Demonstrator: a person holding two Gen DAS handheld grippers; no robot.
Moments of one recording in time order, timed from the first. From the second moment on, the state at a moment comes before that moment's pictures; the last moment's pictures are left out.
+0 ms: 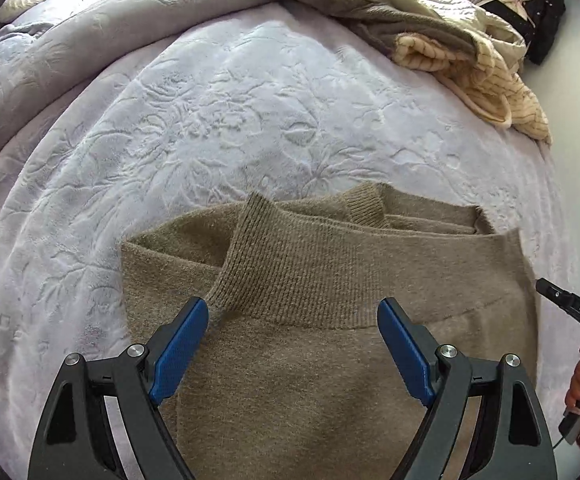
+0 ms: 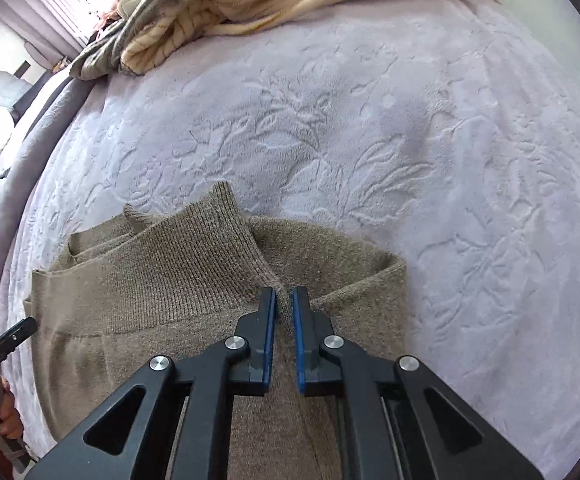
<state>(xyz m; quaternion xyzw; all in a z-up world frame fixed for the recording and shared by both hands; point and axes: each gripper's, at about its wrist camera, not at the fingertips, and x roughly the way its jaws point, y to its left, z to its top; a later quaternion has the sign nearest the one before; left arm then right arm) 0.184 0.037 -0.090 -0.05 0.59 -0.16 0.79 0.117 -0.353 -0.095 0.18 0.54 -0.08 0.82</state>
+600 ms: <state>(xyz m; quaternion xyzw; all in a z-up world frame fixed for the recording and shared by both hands) 0.172 0.030 -0.108 0.02 0.61 -0.15 0.78 0.080 -0.366 -0.117 0.27 0.57 -0.07 0.77</state>
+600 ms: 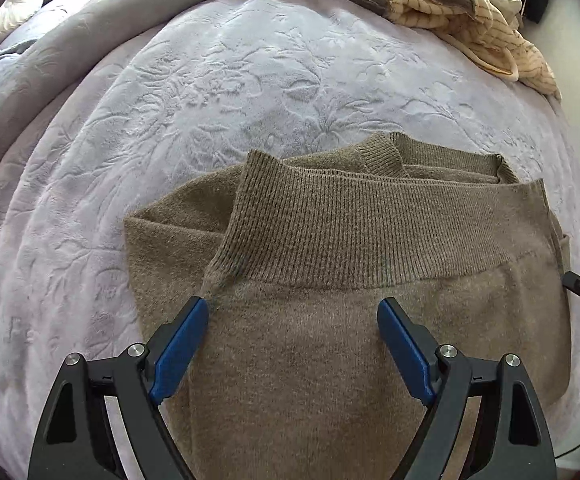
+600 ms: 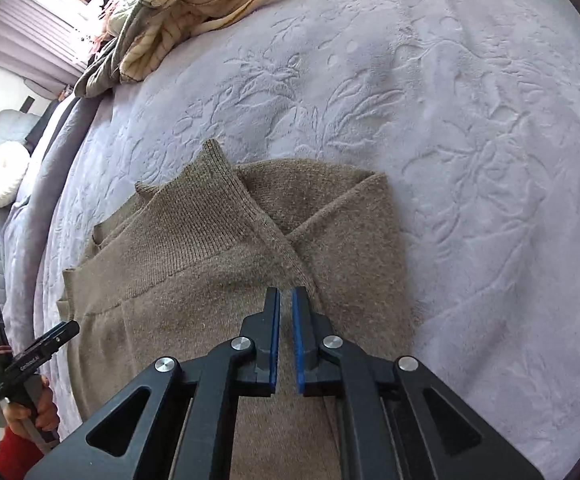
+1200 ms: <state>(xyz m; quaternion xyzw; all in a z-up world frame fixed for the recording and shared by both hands) 0.091 0.060 -0.090 0.04 0.62 -0.13 0.77 -0.022 -0.317 -0.099 0.32 0.59 -0.08 0.74</state>
